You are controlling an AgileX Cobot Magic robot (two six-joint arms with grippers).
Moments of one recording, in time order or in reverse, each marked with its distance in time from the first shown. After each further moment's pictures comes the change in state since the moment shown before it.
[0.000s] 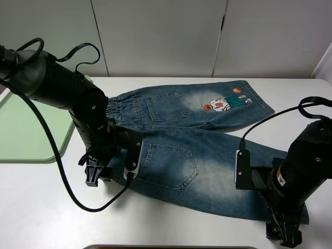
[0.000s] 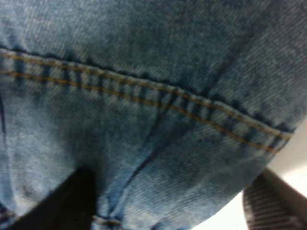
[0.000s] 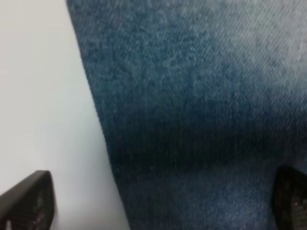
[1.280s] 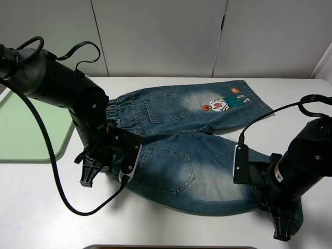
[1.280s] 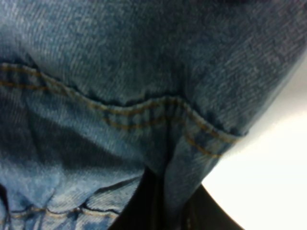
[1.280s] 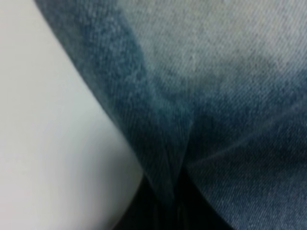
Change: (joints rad) left arm 0.002 0.000 -0.008 0.003 0.047 0.074; right arm -0.005 -0.002 -0.007 -0.006 -0.038 0.013
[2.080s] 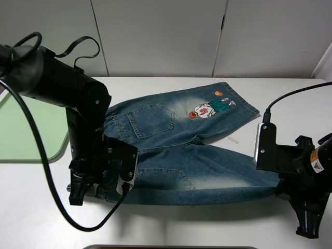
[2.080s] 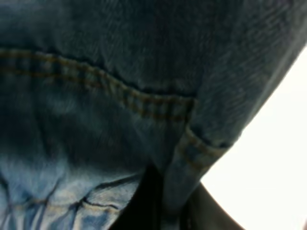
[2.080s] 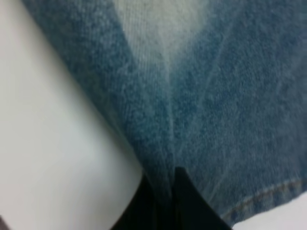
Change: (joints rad) left arm -0.024 -0.013 -0.001 -0.147 0.318 -0.075; right arm 0.000 -0.392 0.013 0.011 0.207 0.009
